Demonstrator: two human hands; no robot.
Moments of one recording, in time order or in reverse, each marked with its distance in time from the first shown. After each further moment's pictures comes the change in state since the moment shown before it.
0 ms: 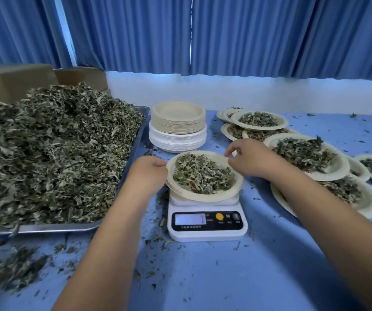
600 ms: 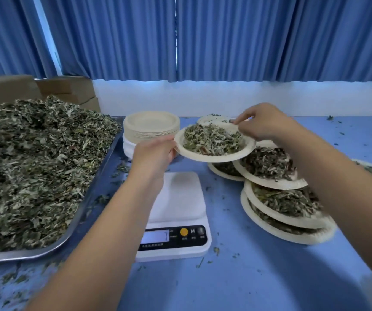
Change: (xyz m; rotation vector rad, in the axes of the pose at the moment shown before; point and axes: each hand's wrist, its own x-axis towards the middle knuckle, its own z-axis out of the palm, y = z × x) left_hand 0.006 0.078 0.063 -0.762 -0.026 0.066; right_hand 0.028 0.046 -0.094 0.233 0.218 0.123
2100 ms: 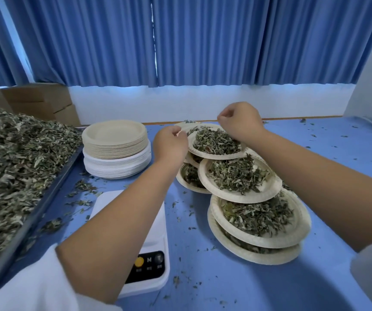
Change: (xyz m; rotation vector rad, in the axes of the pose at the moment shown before) left_hand 0.061 -0.038 0.111 0.590 -0.002 0.255; right_hand 0.051 0.045 -0.010 -0.070 0.243 -0.027
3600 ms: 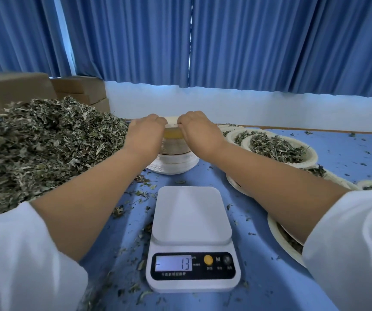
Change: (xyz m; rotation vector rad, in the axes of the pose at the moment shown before) left_hand 0.064 -0.062 -0.166 1.125 0.038 0.556; right_hand -0.025 -0.137 0.137 -0.380 -0.103 -0.713
